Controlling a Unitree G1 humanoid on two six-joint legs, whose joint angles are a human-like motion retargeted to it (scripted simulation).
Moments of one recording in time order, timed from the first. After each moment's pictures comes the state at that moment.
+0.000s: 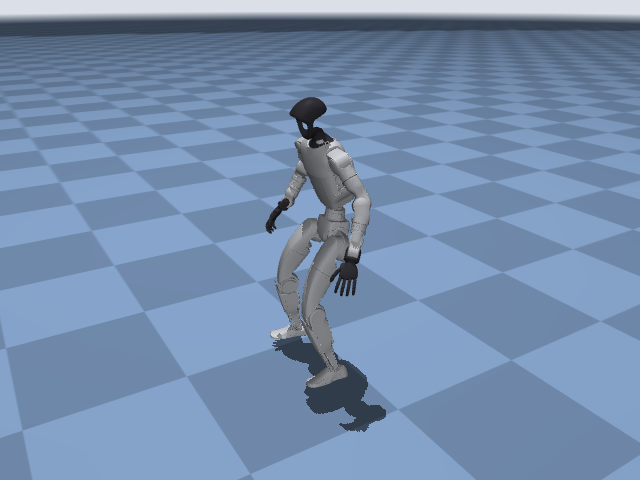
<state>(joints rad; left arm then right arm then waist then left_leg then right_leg) -0.01 0.59 -0.25 0.84 0.15 -0.03 0.31 0.09 -0.60 0.34 0.62 -0.07 0.04 -0.26 0.09 -0.05 0.49 -0.35 0.09 0.00 0.80 -0.33 0.01 -0.29 -0.29 -0.08 0.65 -0.22 0.00</state>
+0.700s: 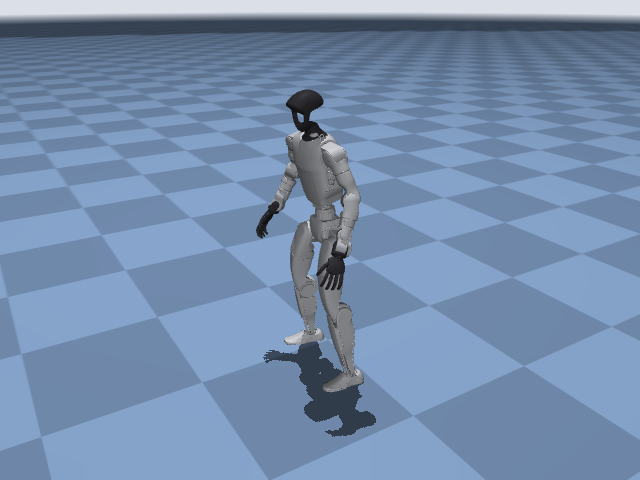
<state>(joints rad) 0.00 0.45 -0.30 0.91 0.03 -0.06 0.29 0.09 -0.50 0.34 0.78 -0.03 0.00 -0.23 0.10 -0.06 0.18 -0.08 0.08 -0.01 0.15 -0.18 -0.04 -0.09 -0.27 -0.21 0.20 -0.13 0.15</state>
